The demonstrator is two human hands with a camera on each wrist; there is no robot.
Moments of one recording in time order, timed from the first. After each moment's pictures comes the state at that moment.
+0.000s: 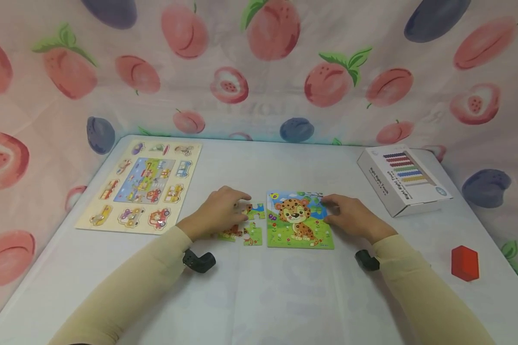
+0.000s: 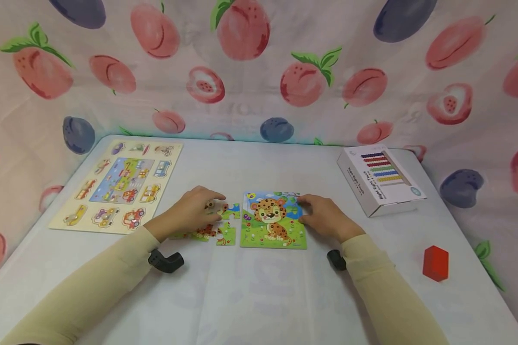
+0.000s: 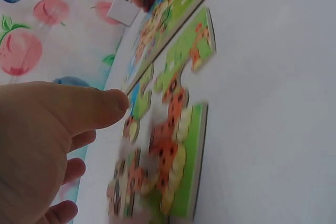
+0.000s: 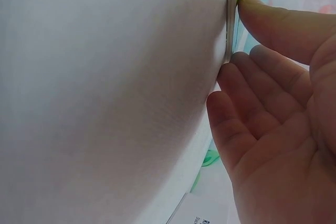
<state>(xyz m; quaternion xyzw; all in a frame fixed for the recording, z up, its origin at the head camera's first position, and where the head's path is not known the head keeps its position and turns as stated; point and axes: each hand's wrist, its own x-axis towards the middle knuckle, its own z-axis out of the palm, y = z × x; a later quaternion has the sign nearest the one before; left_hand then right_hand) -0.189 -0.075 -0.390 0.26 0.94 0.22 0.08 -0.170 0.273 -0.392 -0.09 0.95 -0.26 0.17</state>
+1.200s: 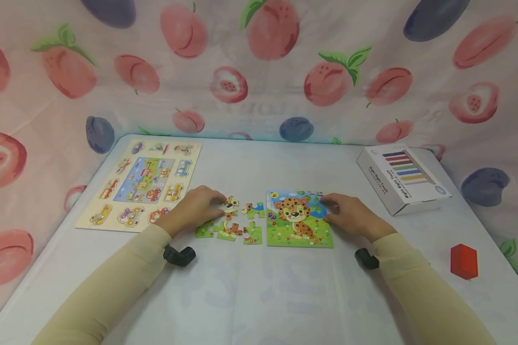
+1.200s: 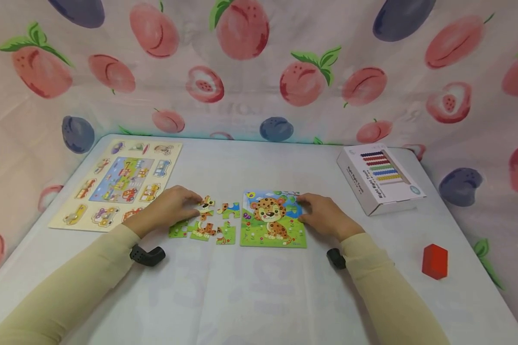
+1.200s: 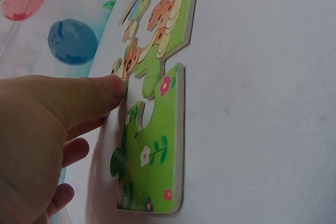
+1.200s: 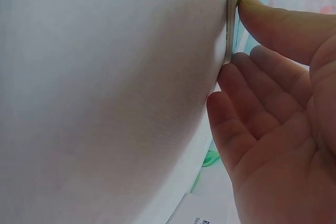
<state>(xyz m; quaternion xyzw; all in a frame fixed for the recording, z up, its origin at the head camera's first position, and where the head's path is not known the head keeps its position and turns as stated) -0.199 -0.127 -0.401 0.21 0.95 0.22 0.10 -0.170 0.273 -0.394 -0.10 0.95 -0.25 0.16</state>
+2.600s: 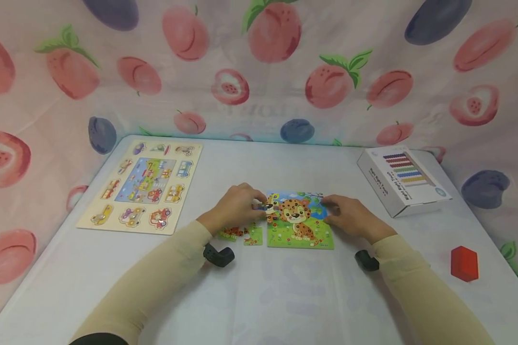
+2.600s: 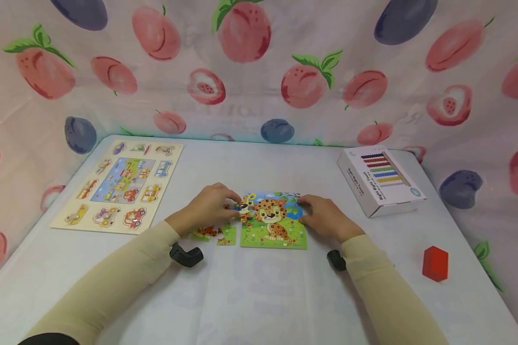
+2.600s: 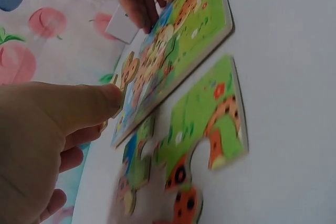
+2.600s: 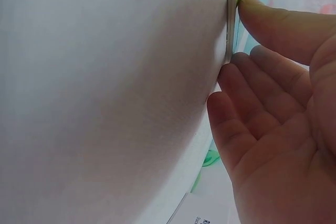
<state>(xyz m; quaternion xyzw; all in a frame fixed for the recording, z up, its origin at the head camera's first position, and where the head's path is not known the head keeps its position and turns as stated) -0.197 -0.042 -0.391 0.29 0.93 0.20 0.05 -0.170 0.270 -0.390 -0.09 0.95 -0.25 0.17</state>
